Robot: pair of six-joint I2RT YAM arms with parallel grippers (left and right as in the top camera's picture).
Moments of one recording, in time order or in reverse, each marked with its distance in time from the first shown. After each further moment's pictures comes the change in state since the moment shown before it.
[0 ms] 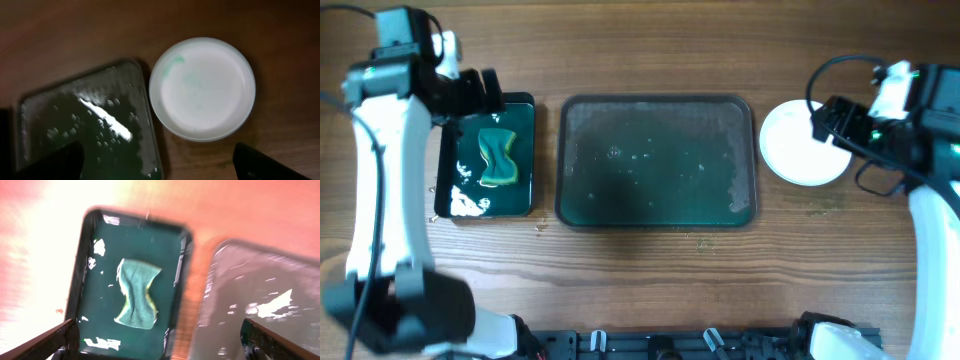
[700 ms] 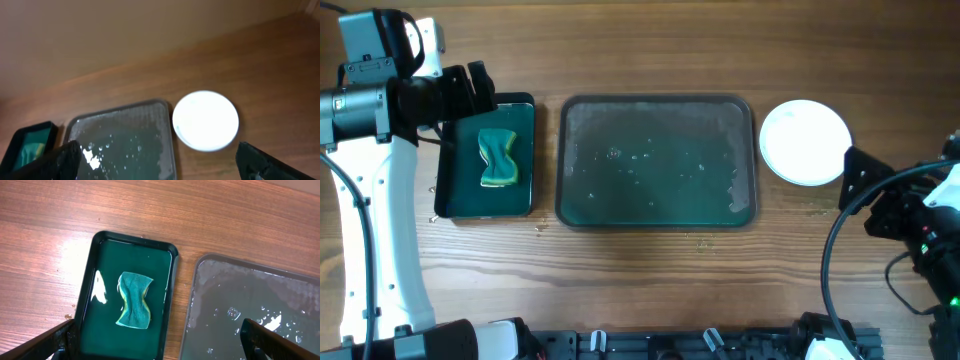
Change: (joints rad) left arm -0.003 -0.144 0.010 -0.010 0.011 0.000; right arm 0.000 -0.472 0.100 -0.163 0.000 0.000
